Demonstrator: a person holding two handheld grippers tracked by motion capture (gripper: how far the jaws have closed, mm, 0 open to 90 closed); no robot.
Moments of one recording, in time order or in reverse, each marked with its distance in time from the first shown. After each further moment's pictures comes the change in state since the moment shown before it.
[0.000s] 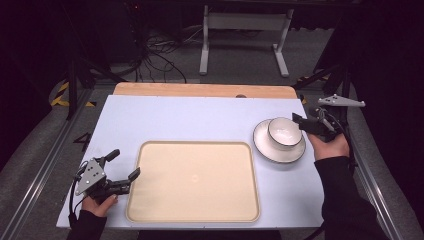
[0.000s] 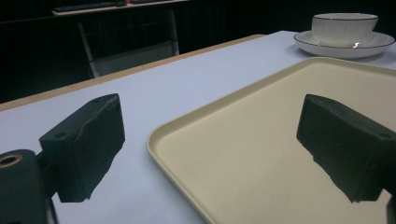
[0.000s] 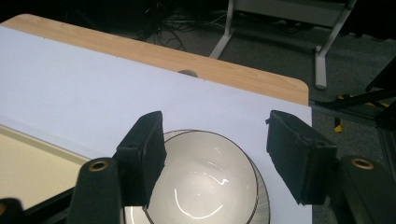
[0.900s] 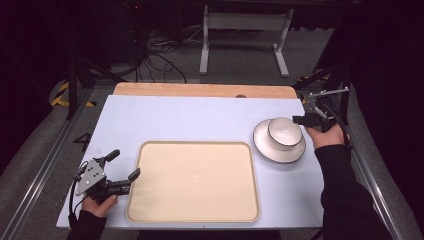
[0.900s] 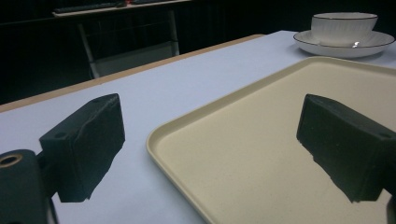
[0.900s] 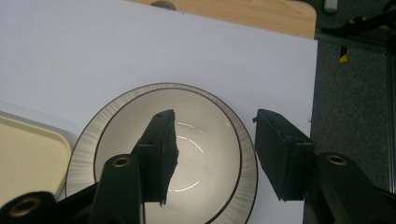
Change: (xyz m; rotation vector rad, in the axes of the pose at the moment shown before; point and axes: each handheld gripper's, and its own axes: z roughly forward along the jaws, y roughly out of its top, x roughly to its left) left arm -0.001 0.000 0.000 -0.005 0.003 0.005; right arm -0.025 0.005 0.048 0.317 -0.020 0.084
